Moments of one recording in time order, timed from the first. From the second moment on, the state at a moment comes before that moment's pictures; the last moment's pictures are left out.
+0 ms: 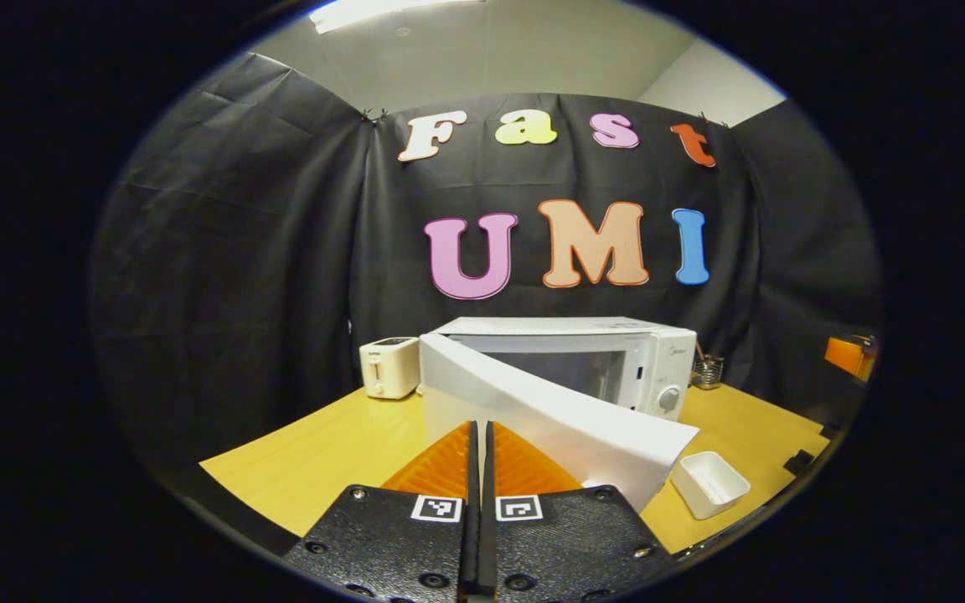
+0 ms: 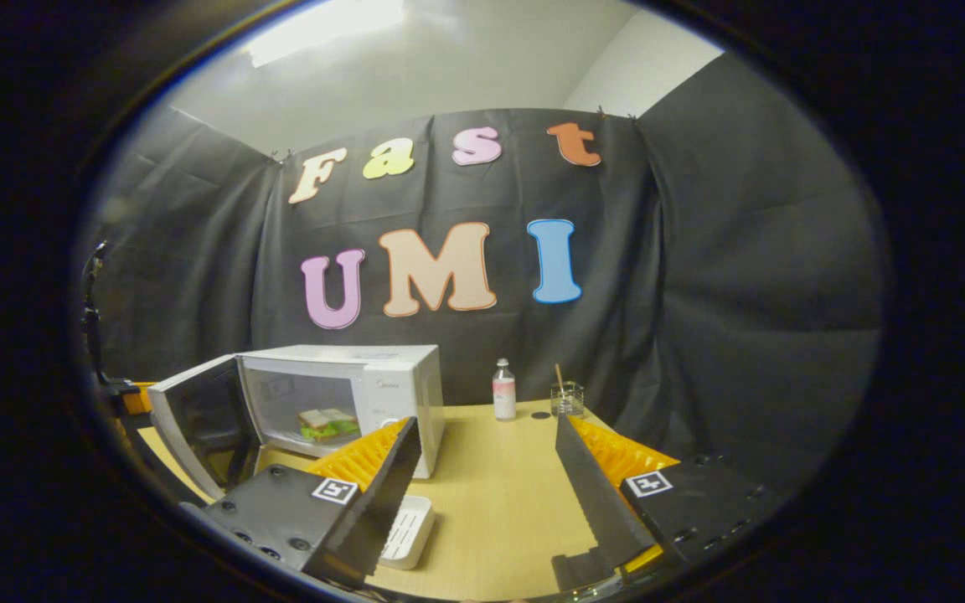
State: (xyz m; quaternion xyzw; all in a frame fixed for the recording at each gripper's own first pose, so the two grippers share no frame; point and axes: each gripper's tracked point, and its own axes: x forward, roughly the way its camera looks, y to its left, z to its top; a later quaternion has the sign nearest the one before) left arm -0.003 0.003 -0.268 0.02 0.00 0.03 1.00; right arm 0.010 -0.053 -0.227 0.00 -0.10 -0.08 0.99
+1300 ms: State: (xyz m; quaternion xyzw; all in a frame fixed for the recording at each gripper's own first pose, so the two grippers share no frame) left arm 0.146 -0.120 -0.286 0.00 0.03 -0.01 1.00; right arm 0.019 -0.103 -0.245 0.02 -0.07 -0.11 0.99
